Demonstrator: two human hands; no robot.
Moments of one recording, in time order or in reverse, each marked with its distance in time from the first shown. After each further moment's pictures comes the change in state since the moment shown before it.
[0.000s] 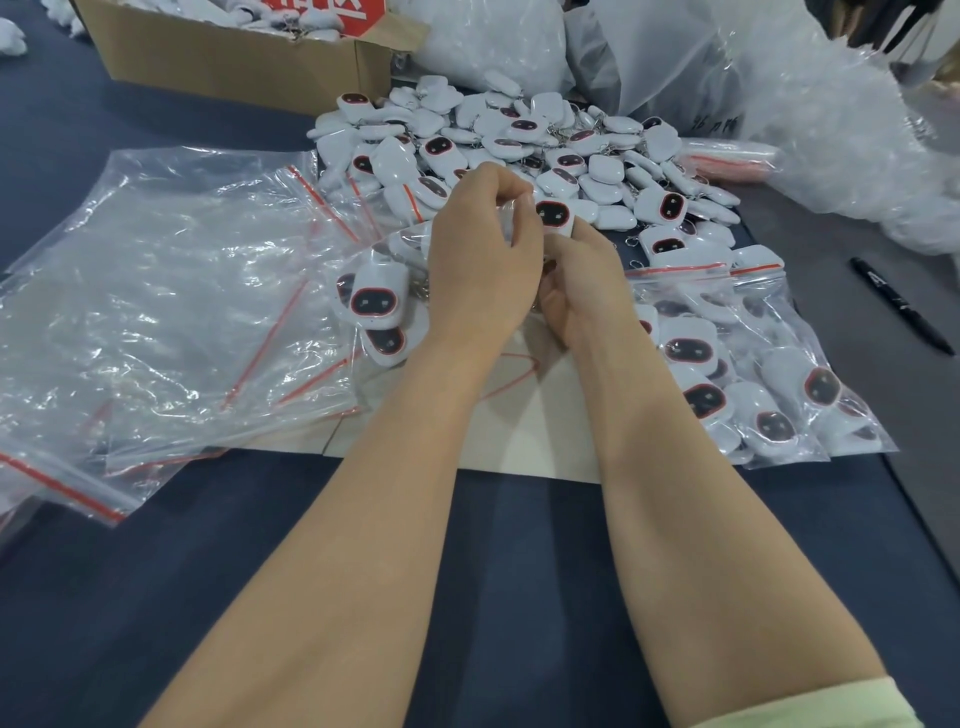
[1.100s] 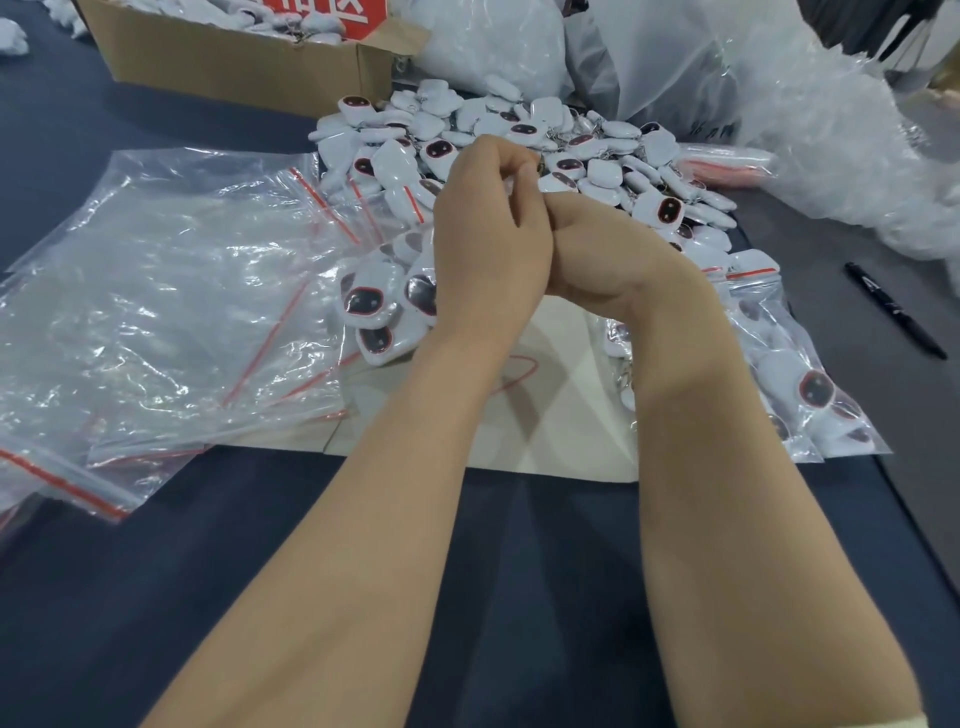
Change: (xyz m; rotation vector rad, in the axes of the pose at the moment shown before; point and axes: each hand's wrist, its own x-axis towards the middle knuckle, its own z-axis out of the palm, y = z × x) left_hand 0.000 0.020 -0.004 -0.069 0.065 0.004; right_hand -0.028 -0.057 0.005 -0.768 -0.566 0.022
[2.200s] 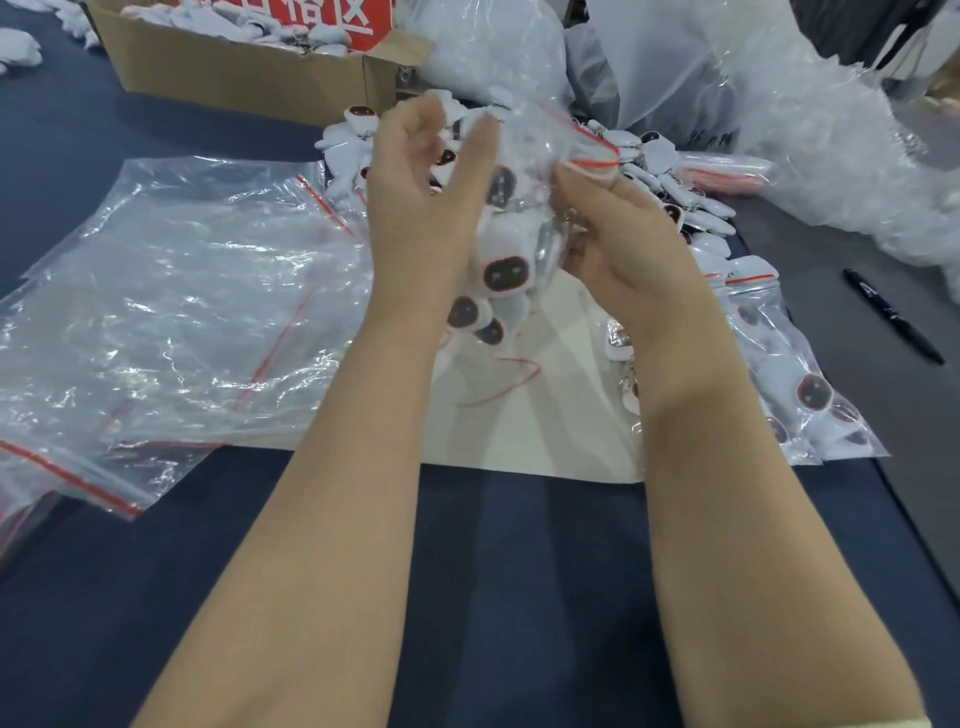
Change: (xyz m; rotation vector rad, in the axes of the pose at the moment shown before) left_hand 0.017 0.002 -0.036 -0.329 -0.030 -0.267; right_hand 0.007 0.015 -0.008 0.589 0.312 -0.107
